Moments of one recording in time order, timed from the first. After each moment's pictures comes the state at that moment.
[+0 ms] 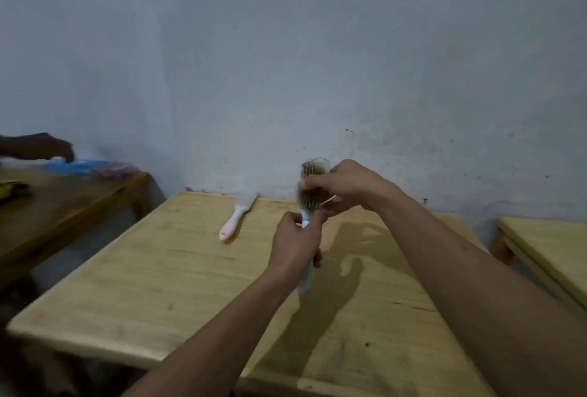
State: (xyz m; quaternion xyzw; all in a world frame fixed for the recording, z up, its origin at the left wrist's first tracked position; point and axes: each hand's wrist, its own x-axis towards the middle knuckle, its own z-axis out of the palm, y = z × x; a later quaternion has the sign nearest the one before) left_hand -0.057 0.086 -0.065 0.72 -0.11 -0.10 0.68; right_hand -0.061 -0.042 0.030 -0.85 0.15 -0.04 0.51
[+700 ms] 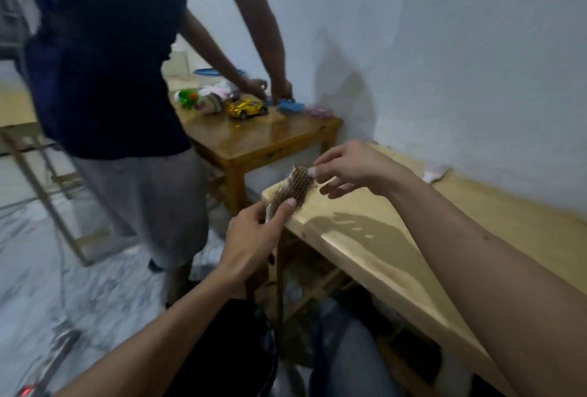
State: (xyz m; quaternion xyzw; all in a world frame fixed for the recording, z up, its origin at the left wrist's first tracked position) left_hand -0.134 0.417 -0.117 0.83 0.12 0.21 0.51; right_hand -0.021 0.246 -0.014 -0.84 -0.16 0.16 0.48
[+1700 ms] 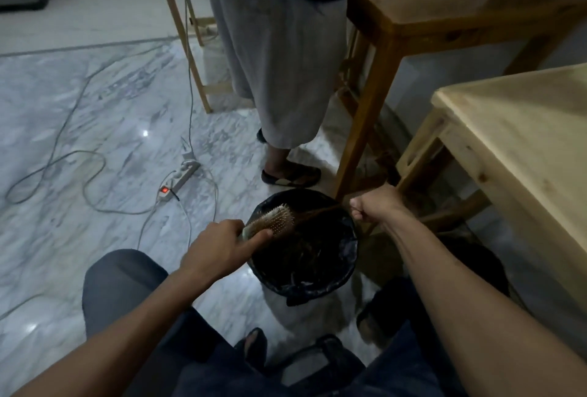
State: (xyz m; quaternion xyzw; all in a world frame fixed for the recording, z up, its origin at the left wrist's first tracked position) left_hand -0.294 0.563 -0.296 0.88 0.39 -0.02 0.26; right_hand -0.027 0.411 -0.321 -0.85 0.02 0.33 0.41
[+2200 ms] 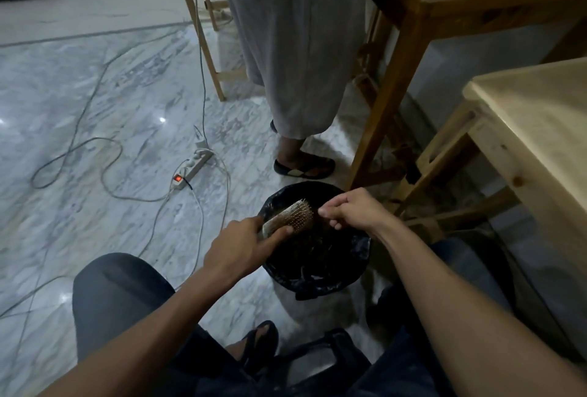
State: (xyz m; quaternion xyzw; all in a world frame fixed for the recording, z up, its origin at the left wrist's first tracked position) left_hand -0.279 0.551 -0.309 0.87 0.40 -0.02 0.28; right_hand -0.056 0.436 -0.339 -0.77 -0.19 0.48 0.39
